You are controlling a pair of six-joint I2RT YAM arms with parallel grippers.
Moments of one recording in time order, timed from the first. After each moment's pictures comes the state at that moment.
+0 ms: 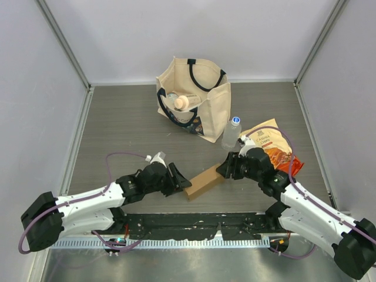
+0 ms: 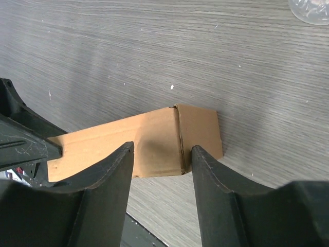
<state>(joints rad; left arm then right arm) -0.98 1.00 0.41 -0.08 -0.01 -1.32 0.63 0.80 0.44 -0.22 -0.14 0.59</state>
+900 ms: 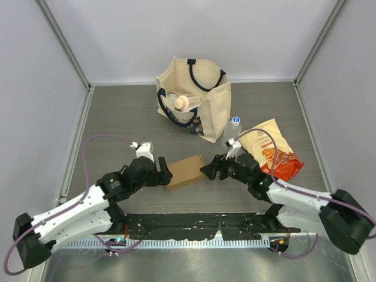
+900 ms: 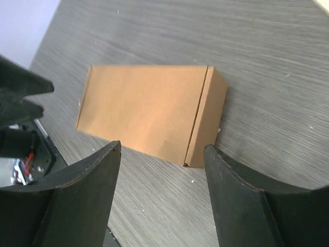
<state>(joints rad) -0.87 0.83 0.57 -0.46 -0.29 -0.80 0.73 1.11 0.28 0.51 -0.15 0.56</state>
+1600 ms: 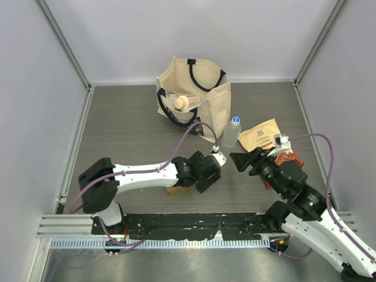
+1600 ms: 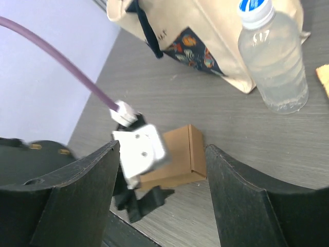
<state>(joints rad) -1.20 1.61 1.11 -0.55 -0.35 -0.21 0.73 0.40 0.55 -0.34 0.20 0.68</state>
